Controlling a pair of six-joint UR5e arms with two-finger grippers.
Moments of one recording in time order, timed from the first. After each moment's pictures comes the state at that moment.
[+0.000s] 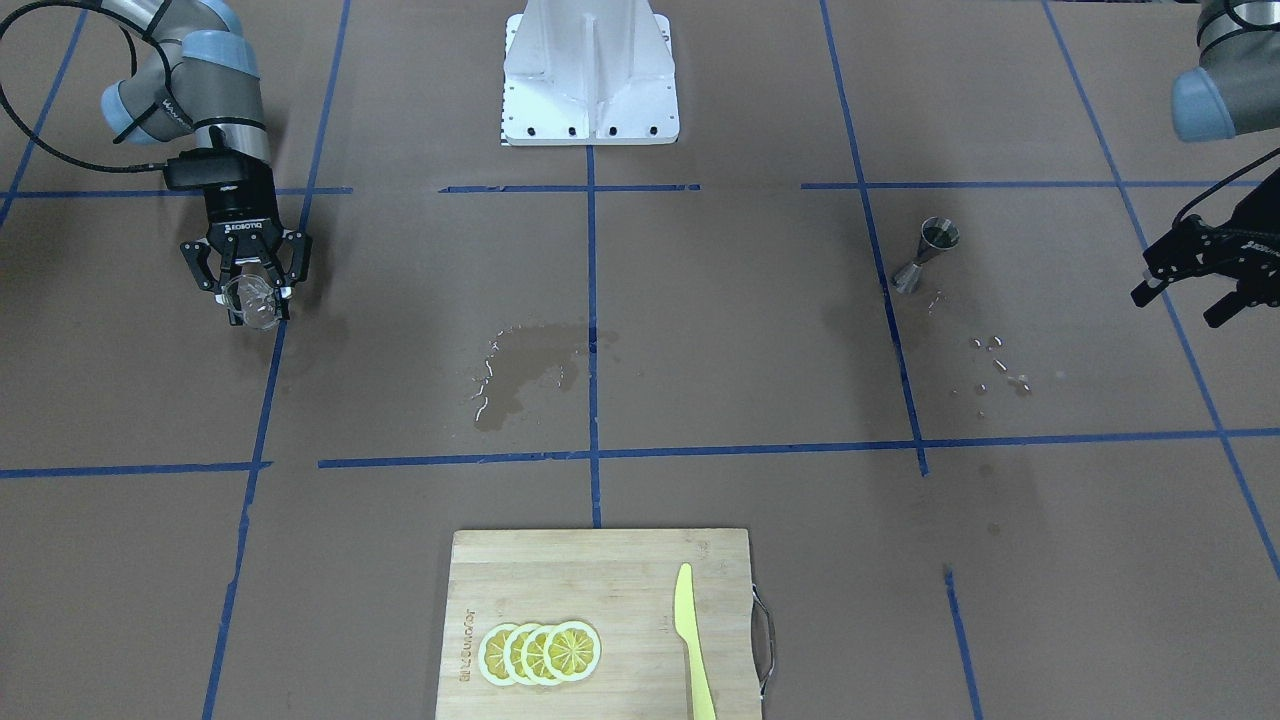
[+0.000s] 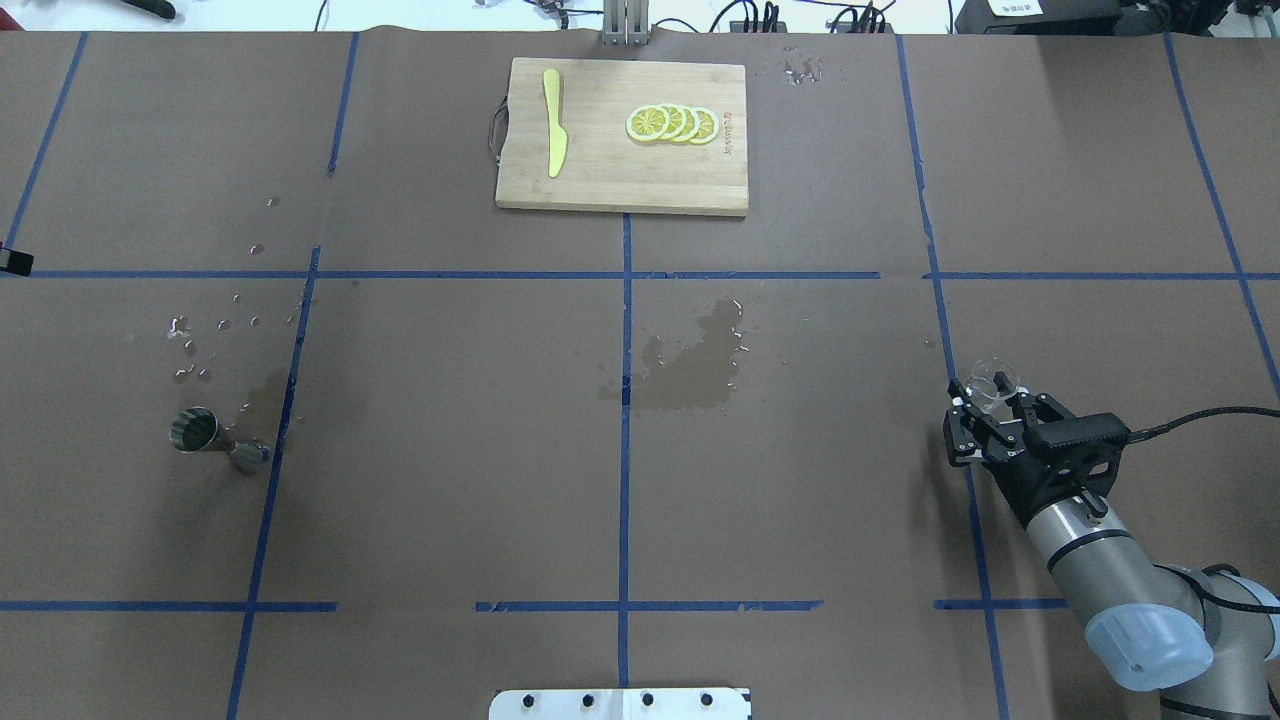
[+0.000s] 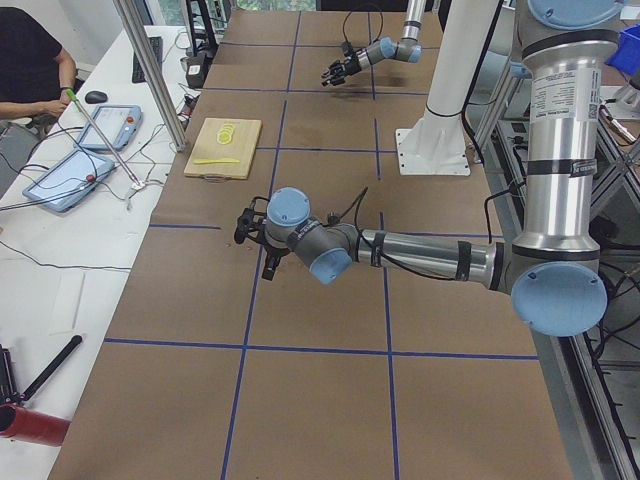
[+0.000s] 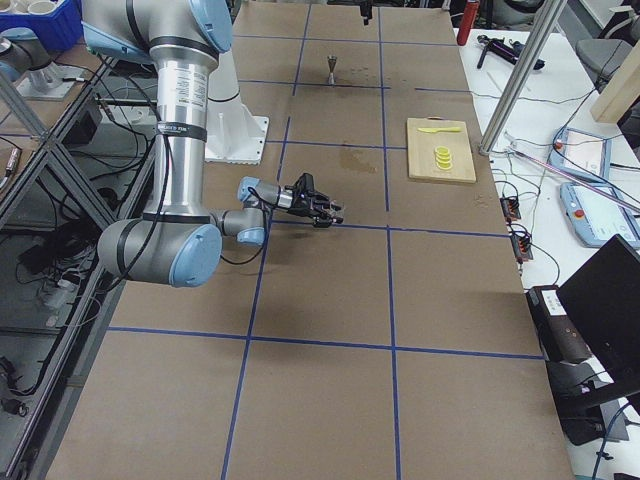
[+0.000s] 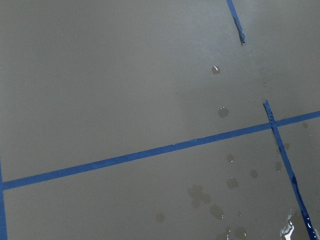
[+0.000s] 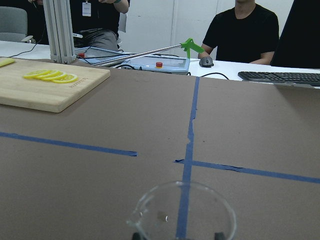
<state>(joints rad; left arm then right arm) -1.26 -1.53 -1.68 -2.26 -2.36 -0.55 0.17 -1.70 1.67 -0.43 0.62 1.10</state>
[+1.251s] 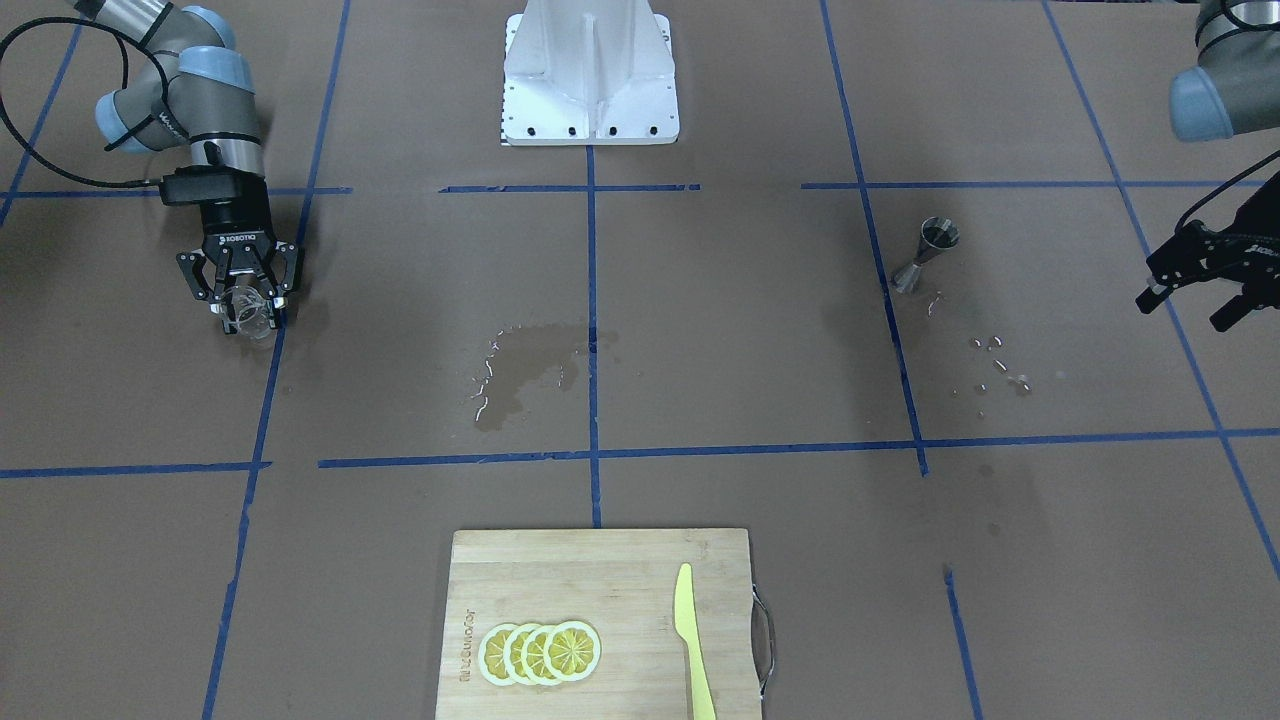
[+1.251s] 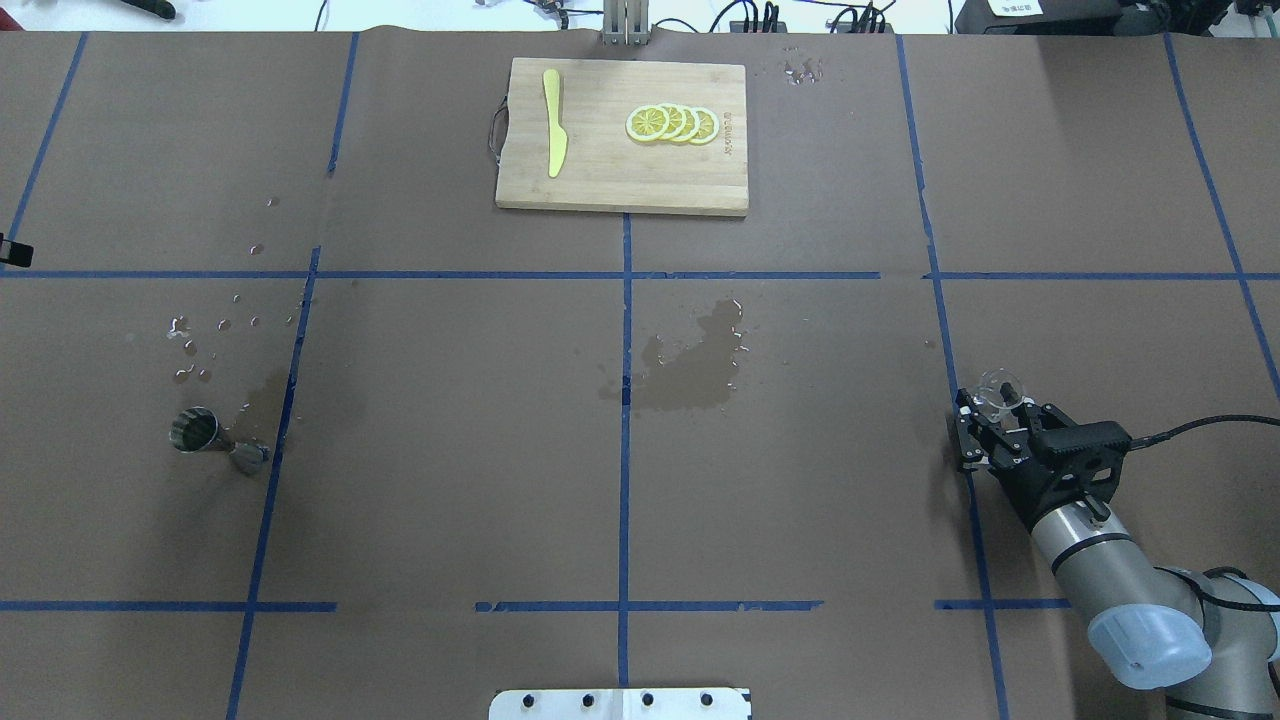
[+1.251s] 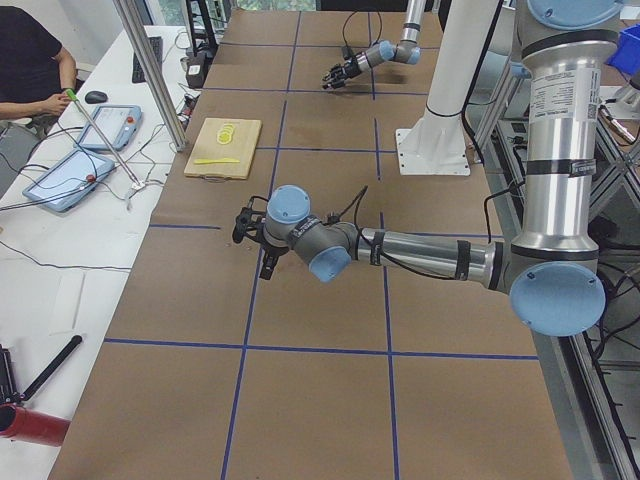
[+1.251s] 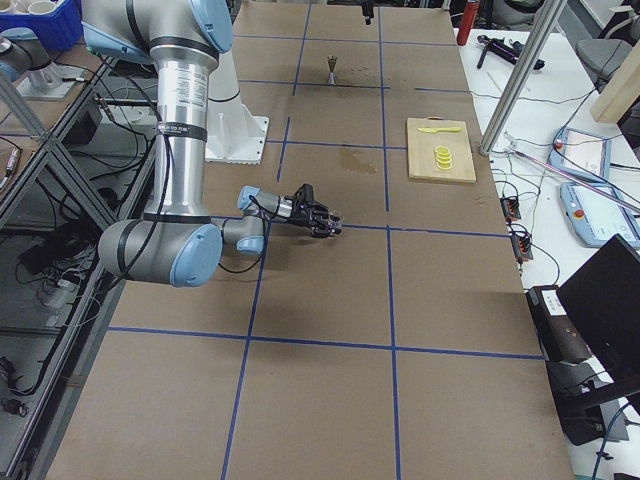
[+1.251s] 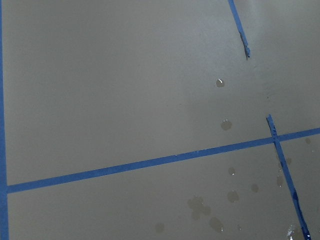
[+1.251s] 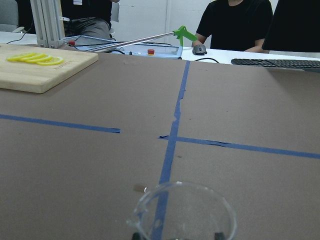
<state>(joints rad) -1.26 -1.53 -1.68 -2.27 -2.32 -0.58 0.17 -1.70 1.60 -0.41 0.63 1.15</state>
